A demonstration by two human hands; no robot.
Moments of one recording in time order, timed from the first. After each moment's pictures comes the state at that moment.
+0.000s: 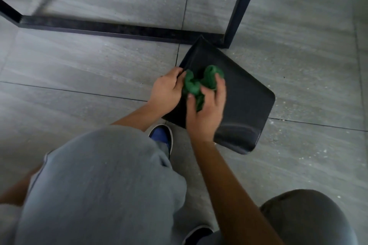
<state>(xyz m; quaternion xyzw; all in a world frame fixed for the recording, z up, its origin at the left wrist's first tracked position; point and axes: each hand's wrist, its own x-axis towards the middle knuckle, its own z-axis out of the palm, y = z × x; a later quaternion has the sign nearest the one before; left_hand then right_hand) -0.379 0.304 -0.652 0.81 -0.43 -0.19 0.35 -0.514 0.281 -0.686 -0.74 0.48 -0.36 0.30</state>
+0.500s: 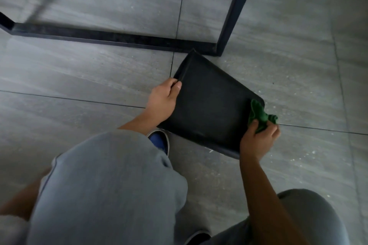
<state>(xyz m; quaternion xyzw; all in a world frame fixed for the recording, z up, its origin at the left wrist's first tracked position) -0.379 0.309 -0.650 0.82 -0.39 -0.24 0.35 -0.649 0.225 -0.733 -0.57 0.72 -0.29 0.27</state>
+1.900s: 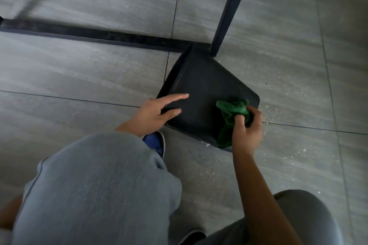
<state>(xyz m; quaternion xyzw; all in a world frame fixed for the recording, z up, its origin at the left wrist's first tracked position) -0.379 0.357 -0.642 0.67 -0.52 -0.39 0.35 -0.626 0.239 -0.681 -0.55 0.66 -0.33 0.39</state>
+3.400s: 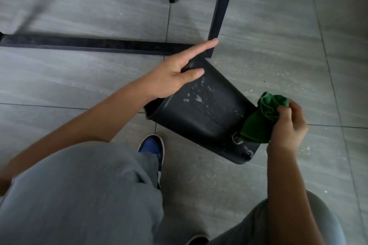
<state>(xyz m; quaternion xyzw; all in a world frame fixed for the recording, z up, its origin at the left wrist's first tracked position) -0.387 0.260 -0.548 0.60 -0.58 -0.42 0.36 -0.672 0.188 -0.622 -0.39 0.67 -0.45 0.44</state>
